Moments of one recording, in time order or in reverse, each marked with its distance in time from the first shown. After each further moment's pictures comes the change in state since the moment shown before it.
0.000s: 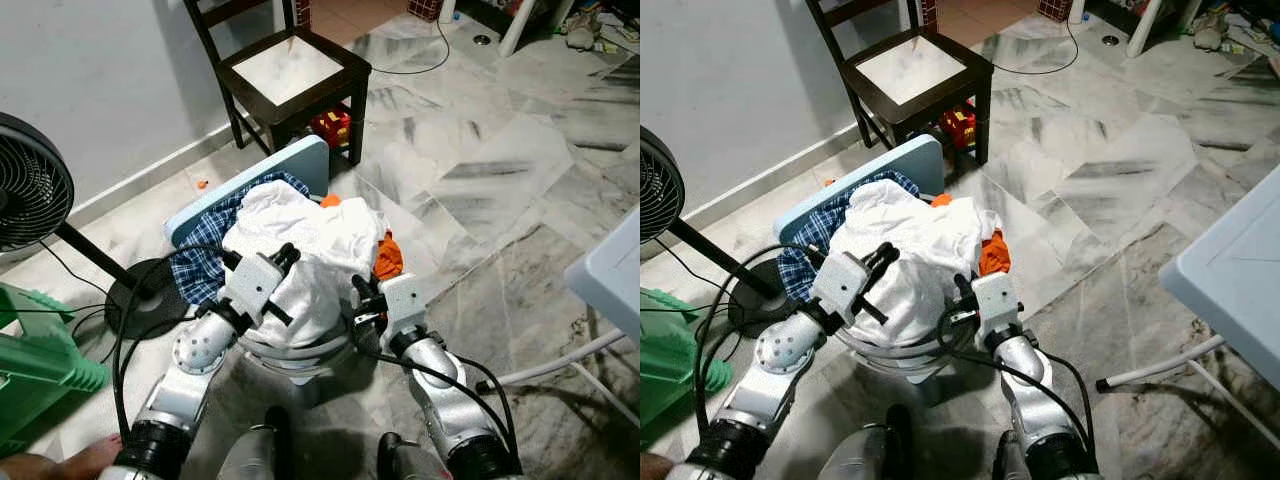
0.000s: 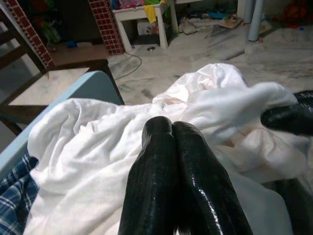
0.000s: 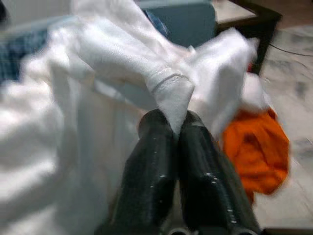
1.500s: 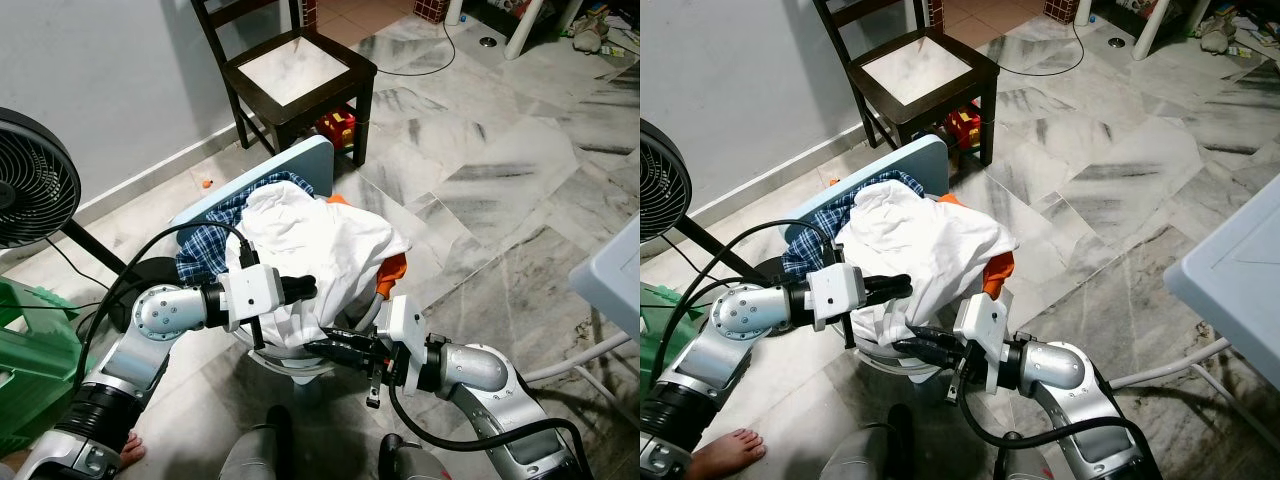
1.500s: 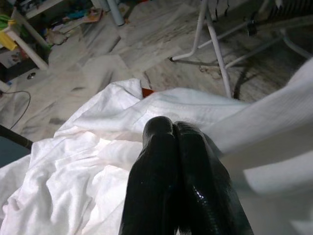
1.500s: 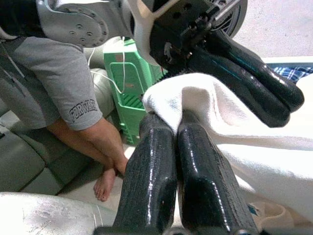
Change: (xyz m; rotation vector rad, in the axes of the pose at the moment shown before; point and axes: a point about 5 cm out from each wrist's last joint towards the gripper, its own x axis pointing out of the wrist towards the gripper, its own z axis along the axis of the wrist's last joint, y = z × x) left arm -0.005 0.025 0.025 0.301 0.018 -0.650; right arm -0.054 0.029 0.045 -0.014 0.009 0.852
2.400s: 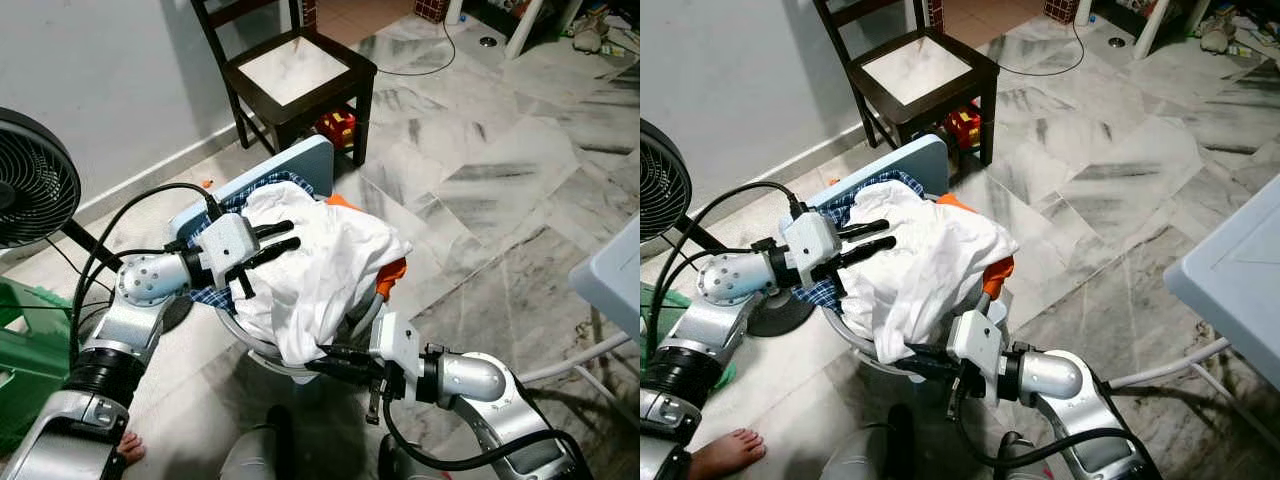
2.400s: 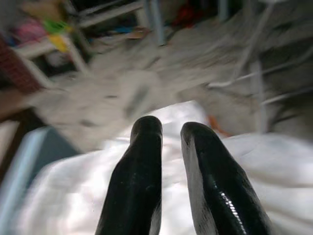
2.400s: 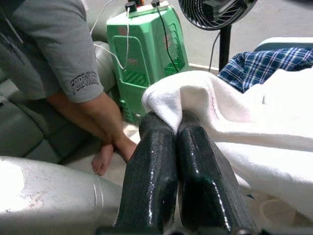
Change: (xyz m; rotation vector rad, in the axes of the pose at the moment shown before) left arm -0.009 0.035 0.003 -0.178 -0.107 0.138; right arm -0.002 0.005 -0.010 -0.066 0.101 0.027
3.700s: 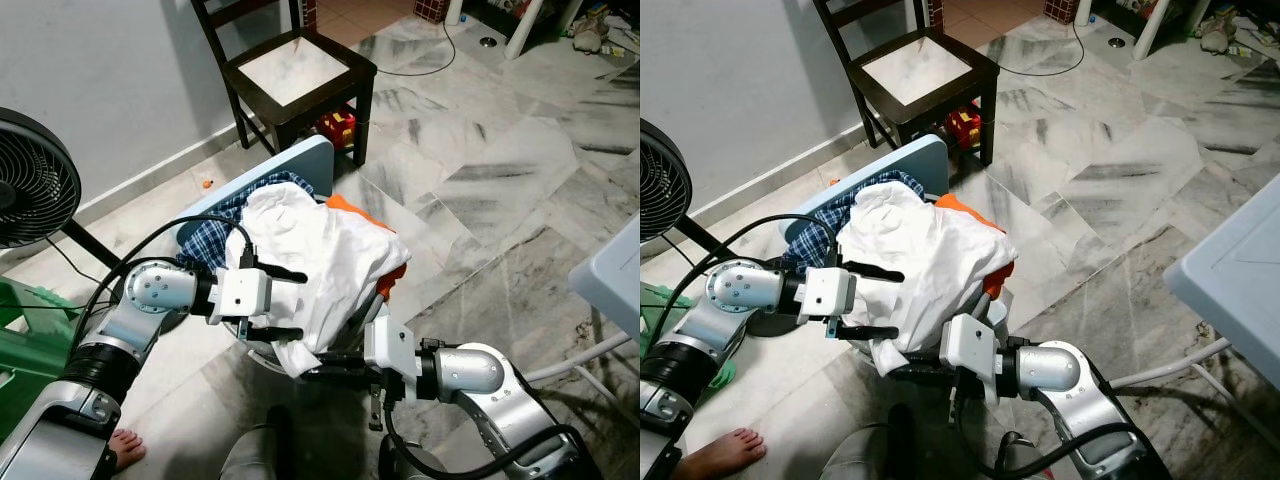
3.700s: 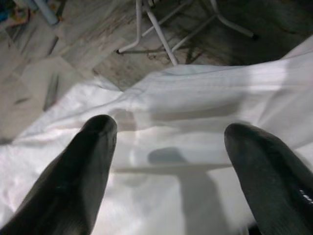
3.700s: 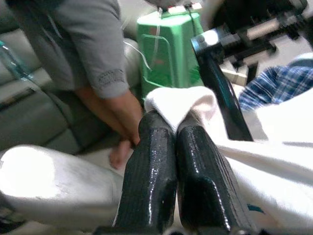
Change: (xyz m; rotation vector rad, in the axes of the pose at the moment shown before) left arm 0.003 -0.020 -0.014 0.259 0.151 -0.426; right arm 0.001 0.004 0.018 -0.024 -0.011 0.149
